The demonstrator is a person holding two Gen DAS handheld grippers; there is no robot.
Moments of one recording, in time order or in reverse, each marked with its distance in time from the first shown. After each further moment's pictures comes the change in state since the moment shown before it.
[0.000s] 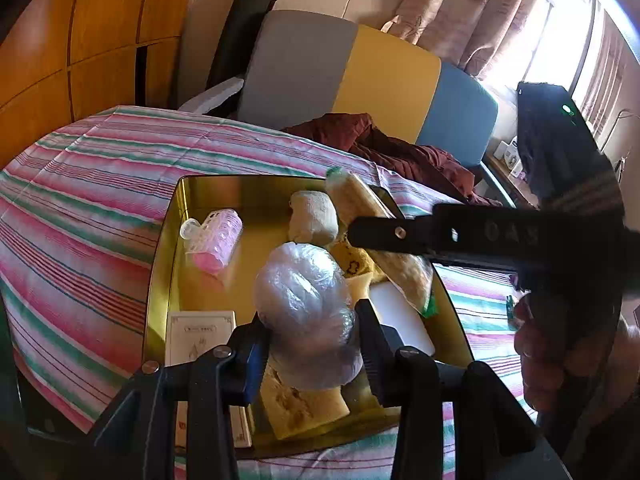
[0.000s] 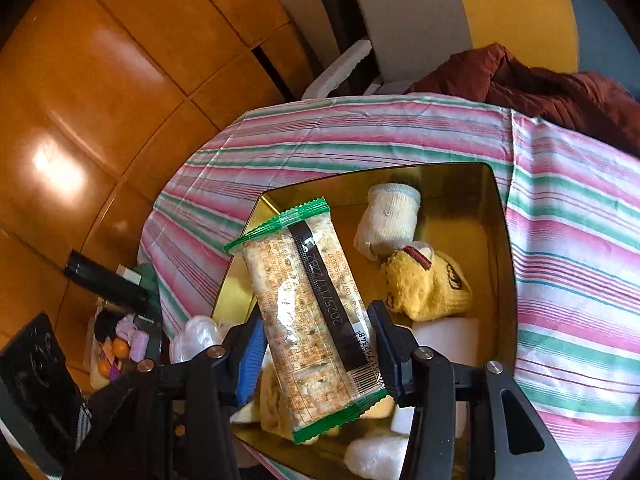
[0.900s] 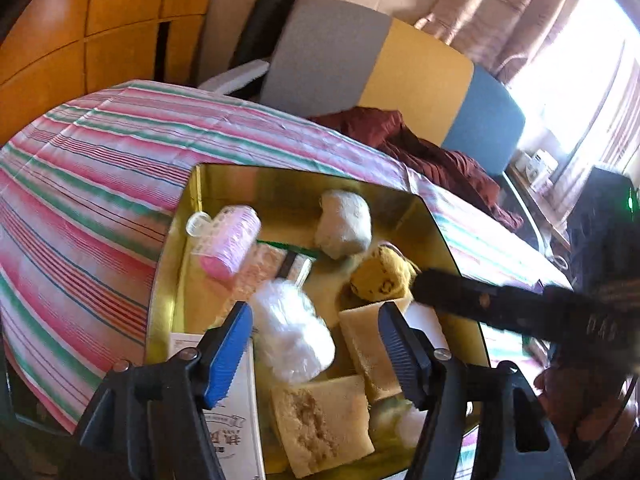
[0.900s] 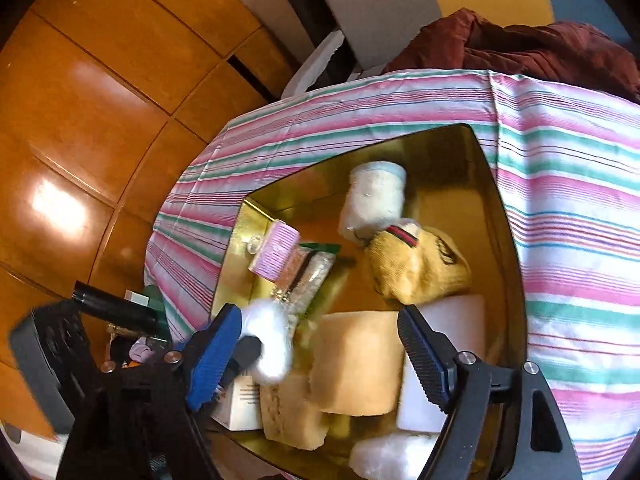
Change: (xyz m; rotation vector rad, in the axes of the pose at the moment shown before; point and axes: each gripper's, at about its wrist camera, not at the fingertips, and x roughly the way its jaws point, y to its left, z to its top) left arm 0.028 0.023 0.014 -0.096 0.036 0.041; right arm 0.007 -0.027 -0.012 0.130 -0.003 0.035
